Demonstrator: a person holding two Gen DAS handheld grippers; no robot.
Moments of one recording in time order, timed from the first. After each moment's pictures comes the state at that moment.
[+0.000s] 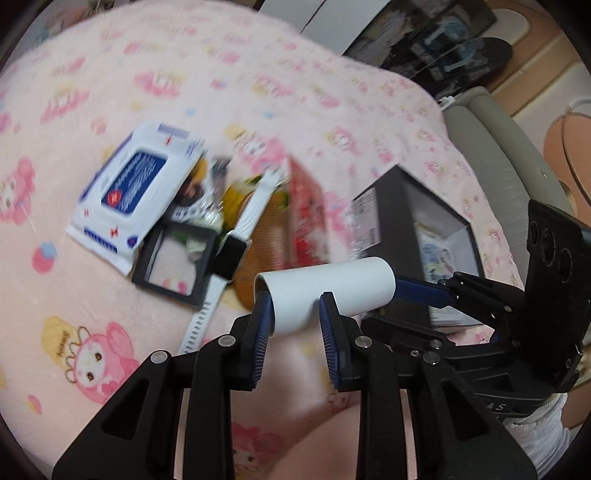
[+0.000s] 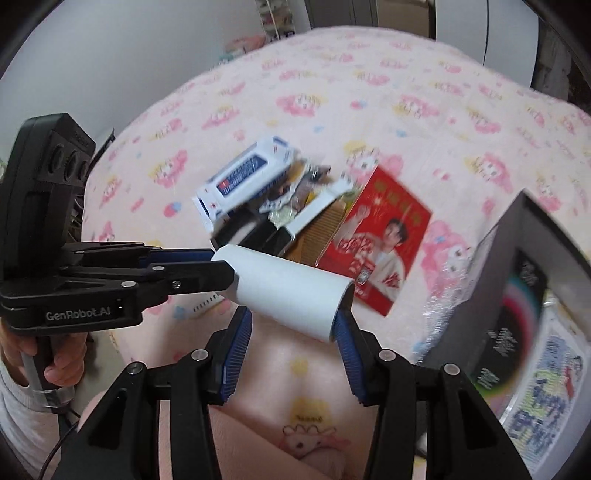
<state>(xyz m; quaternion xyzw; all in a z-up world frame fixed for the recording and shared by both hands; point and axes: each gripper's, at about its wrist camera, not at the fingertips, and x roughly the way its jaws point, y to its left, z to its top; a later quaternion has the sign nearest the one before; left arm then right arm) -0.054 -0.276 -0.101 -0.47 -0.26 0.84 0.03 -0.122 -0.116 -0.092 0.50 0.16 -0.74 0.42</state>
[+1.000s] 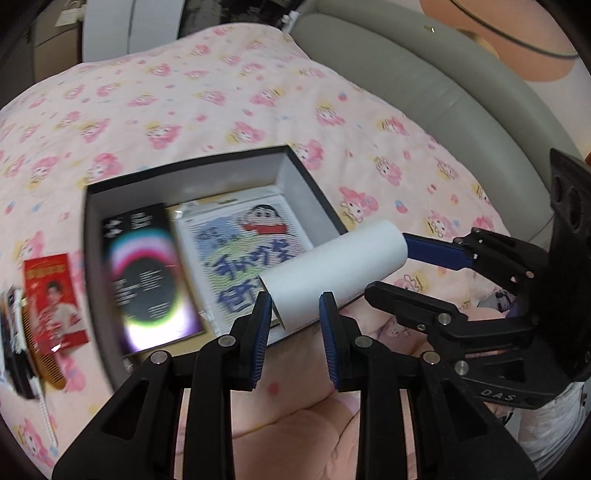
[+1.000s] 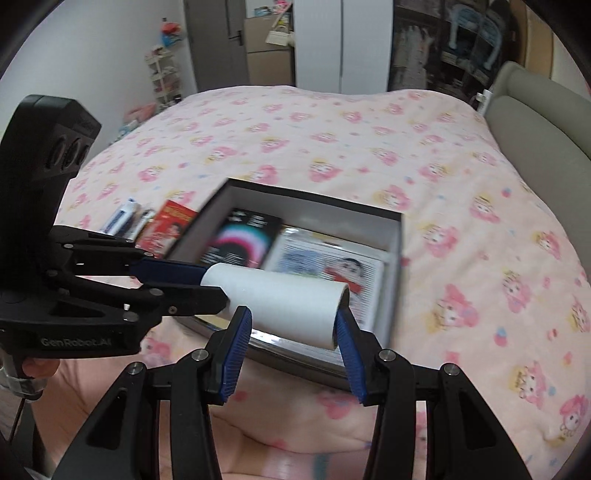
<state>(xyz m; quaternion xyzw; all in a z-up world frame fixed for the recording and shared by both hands) -0.138 0.053 -0.027 -0.50 -0.07 0.83 0.22 -0.132 0.182 -0.010 0.43 0.11 -0.86 0.23</state>
